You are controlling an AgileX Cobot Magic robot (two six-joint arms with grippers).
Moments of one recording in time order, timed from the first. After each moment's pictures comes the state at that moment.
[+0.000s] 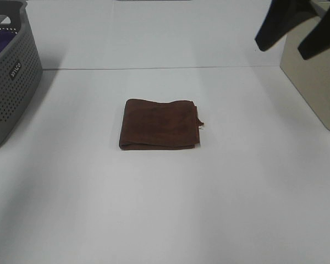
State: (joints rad) left arm -0.20 1.13 -1.28 -0.09 1.22 -0.09; right arm 0.20 1.45 -1.39 0.34 1.21 -0.13
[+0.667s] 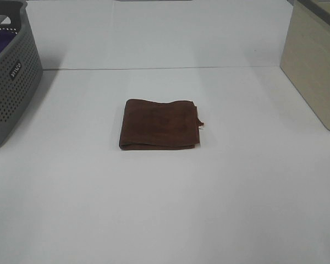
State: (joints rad) left arm -0.20 0.28 -0.60 -0.09 1.22 -0.09; right arm 0.20 0.71 -0.60 0.10 1.06 -0.02
